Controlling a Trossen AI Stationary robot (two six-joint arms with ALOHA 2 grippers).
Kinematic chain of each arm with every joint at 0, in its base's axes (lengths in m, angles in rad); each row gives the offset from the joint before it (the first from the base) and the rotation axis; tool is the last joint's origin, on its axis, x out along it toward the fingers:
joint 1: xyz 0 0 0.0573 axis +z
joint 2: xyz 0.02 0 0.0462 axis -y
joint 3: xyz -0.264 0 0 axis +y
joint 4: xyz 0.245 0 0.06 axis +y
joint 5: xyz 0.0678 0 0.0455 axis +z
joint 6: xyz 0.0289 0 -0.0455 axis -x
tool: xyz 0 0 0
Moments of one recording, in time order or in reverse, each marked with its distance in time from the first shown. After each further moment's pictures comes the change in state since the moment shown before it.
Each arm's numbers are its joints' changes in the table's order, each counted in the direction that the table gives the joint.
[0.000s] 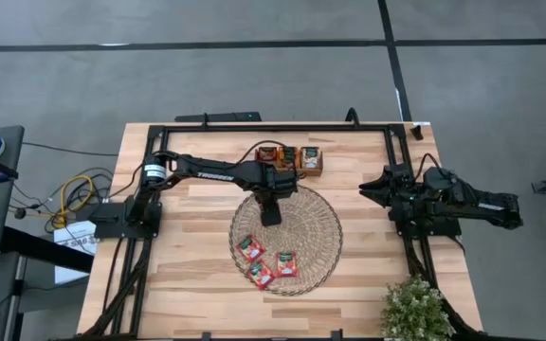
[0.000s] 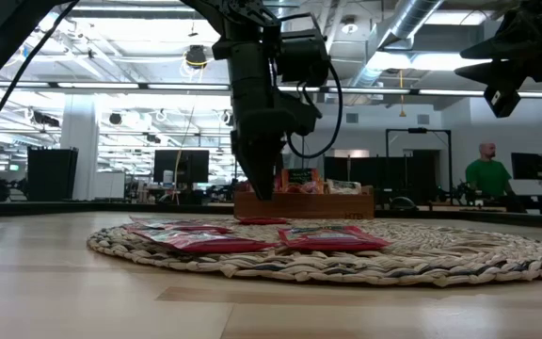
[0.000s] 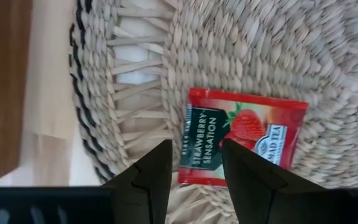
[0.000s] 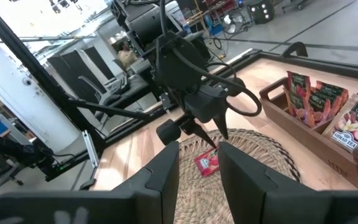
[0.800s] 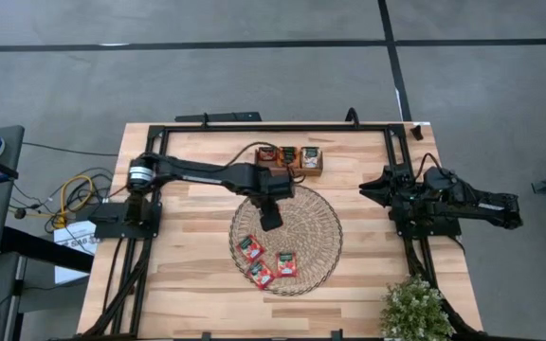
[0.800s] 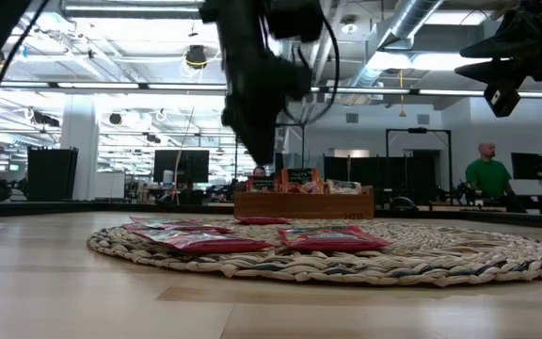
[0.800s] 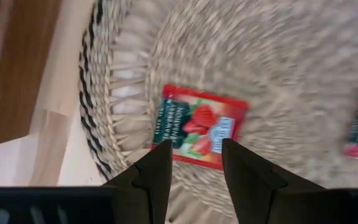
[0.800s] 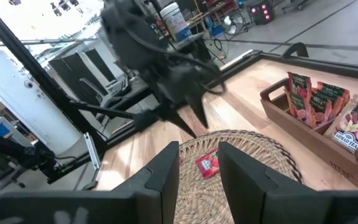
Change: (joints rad) left arm -0.066 0.114 0.000 0.031 0.040 0.160; right arm 0.000 0.000 0.000 -0.007 -0.001 -0.009
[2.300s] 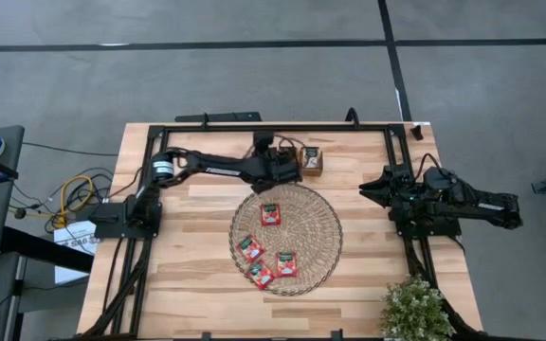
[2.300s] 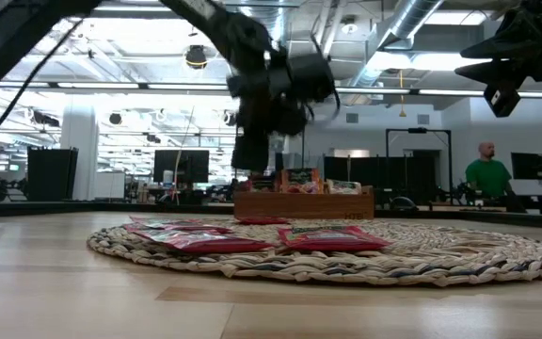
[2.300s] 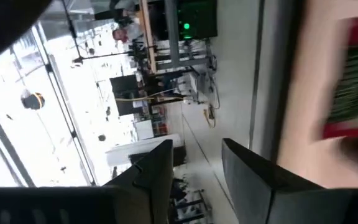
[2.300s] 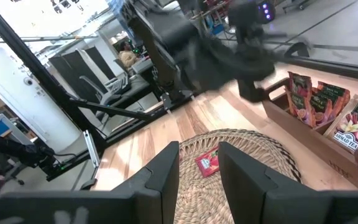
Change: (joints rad) left arm 0.131 -0.195 0.000 -0.242 1.305 -0.669; right arm 0.000 0.000 0.000 0.004 0.004 0.008
